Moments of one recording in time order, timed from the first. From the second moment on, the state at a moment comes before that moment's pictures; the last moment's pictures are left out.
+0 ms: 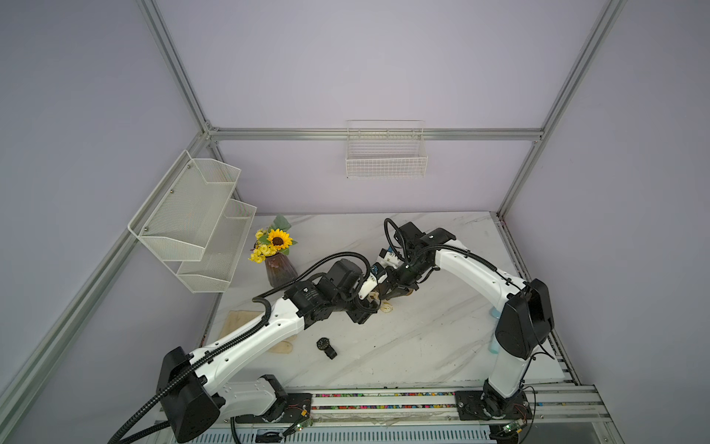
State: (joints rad) left arm -0.80 1.25 1.10 -0.67 0.08 0.09; right arm 0.58 1.82 1.62 -1.17 -0.66 0.32
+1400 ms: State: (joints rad) left arm -0.79 1.14 1.02 -0.67 0.07 0.03; right arm 0.83 1.70 1.06 -0.57 -0.28 0.46
